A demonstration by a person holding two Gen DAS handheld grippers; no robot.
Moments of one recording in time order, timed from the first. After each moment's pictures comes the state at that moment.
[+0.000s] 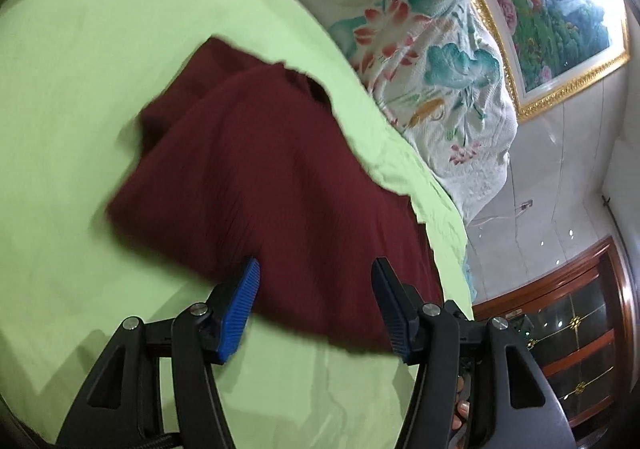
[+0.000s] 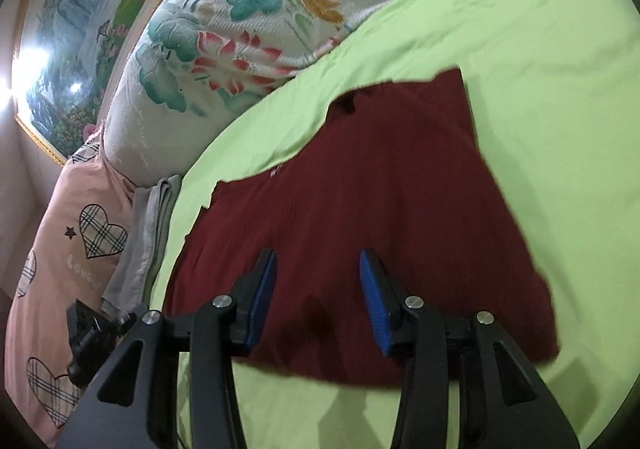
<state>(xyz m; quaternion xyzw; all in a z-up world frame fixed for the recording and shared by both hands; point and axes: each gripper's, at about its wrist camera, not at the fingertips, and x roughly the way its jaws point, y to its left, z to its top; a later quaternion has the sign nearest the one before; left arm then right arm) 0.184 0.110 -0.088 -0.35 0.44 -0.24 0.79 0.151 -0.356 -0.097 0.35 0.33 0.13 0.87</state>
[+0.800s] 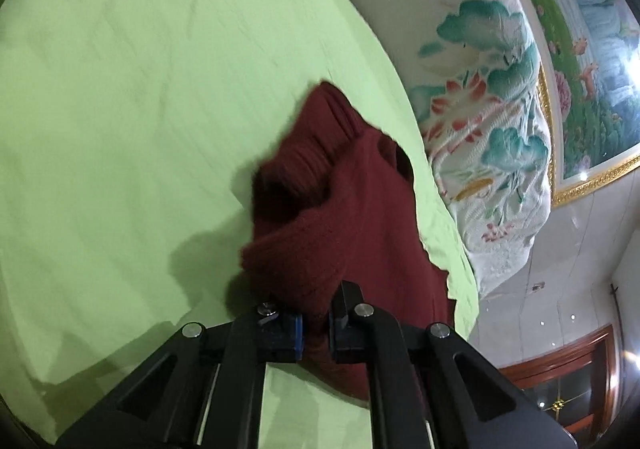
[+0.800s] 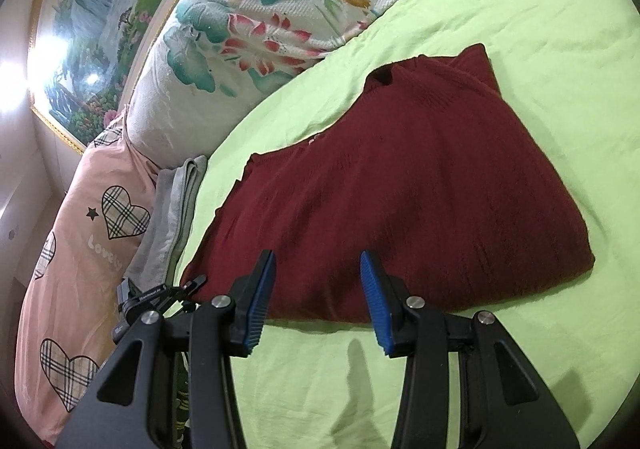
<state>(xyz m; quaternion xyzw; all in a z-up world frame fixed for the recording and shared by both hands) 0.219 0.166 -0.125 -0.44 0.41 -0.13 0.79 0.124 -0.329 -0.088 0.35 0.33 0.16 0.86</state>
